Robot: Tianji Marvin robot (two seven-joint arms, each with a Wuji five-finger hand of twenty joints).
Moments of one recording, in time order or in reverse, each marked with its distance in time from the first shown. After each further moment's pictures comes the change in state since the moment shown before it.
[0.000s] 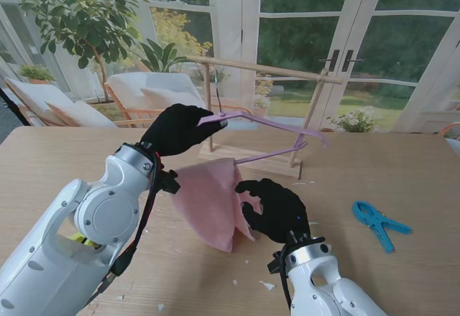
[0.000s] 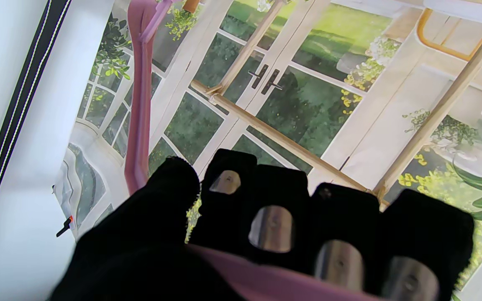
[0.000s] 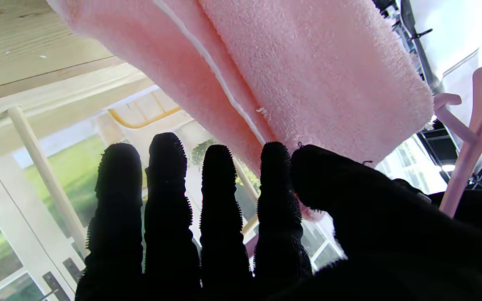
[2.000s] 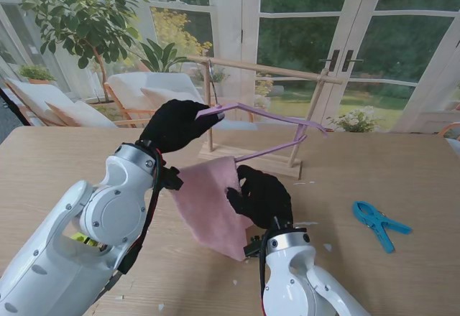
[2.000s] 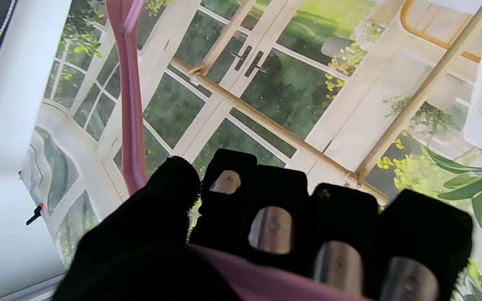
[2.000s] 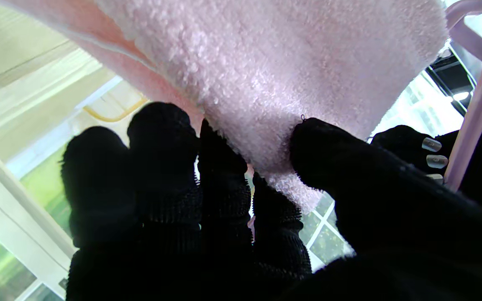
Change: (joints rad) left arm -0.005 -0.013 0.030 -0.026 0.026 0.126 0.061; right arm 0.120 -0.075 -0.121 0.045 0.157 0.087 -0.160; left_hand 0.011 0.000 -0.010 0.000 0.000 0.000 0.000 0.000 0.000 -0.002 0.008 0.000 0.000 -0.011 0.006 0.002 0.002 -0.010 0.004 0.001; right_hand 0.048 -0.223 0.101 -0.146 0.128 0.036 0.591 0.283 0.544 -0.026 0.214 0.015 0.617 -0.043 0.306 -0.003 0.512 0.042 0.335 0.000
